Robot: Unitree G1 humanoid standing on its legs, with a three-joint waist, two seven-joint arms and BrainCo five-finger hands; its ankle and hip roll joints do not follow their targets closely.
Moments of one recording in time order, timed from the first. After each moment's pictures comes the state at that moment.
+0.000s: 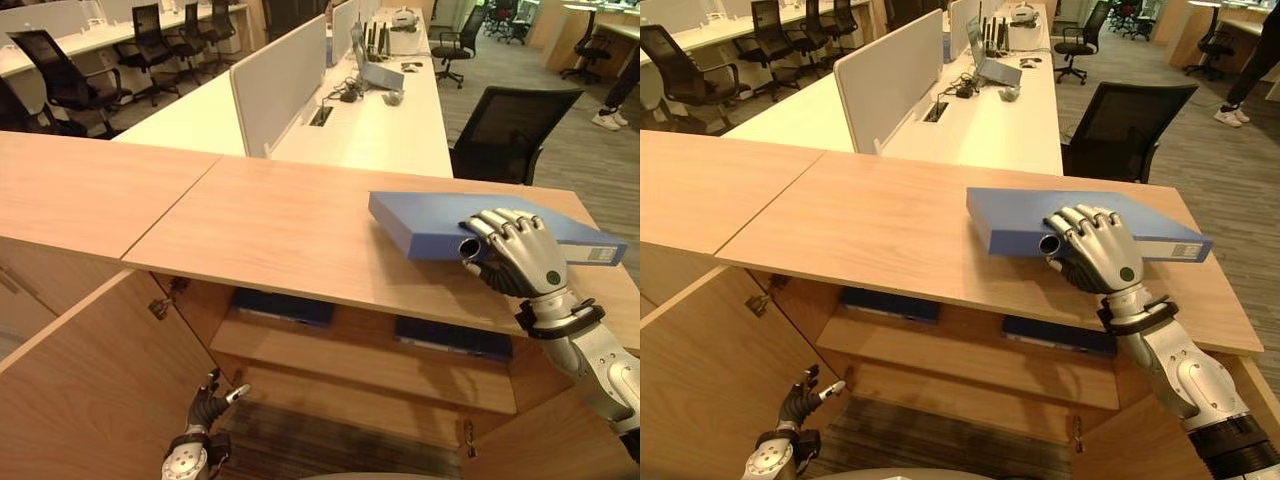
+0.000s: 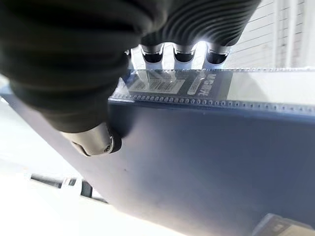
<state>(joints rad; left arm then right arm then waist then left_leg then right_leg) 0.20 0.31 -0.16 0.65 -0.33 -0.22 0.14 -0.02 -0.91 0.09 -0.17 -0.81 -0.19 -0.55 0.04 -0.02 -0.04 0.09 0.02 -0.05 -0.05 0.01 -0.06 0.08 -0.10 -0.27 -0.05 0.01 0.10</state>
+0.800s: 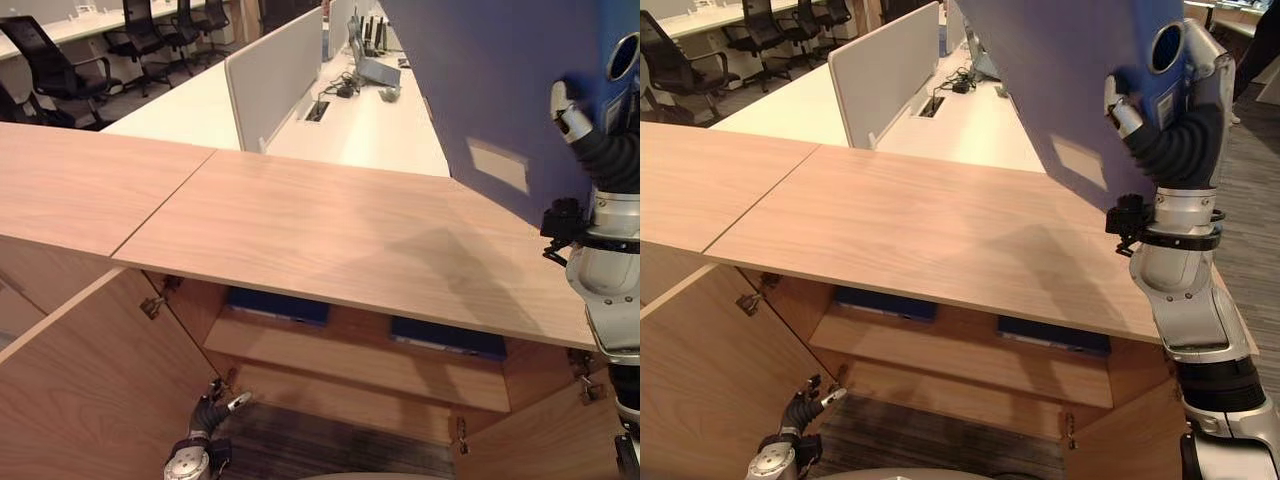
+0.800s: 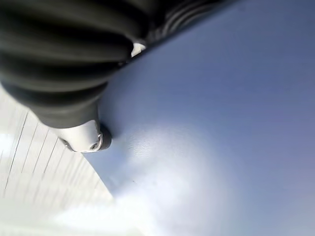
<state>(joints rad) 0.19 0.29 -0.15 0.68 -0.33 -0.16 0.14 -0.37 -0.81 -0.04 -0.27 0.01 -0.26 -0.50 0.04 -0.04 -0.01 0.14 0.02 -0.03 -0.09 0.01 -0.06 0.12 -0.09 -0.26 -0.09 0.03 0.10</state>
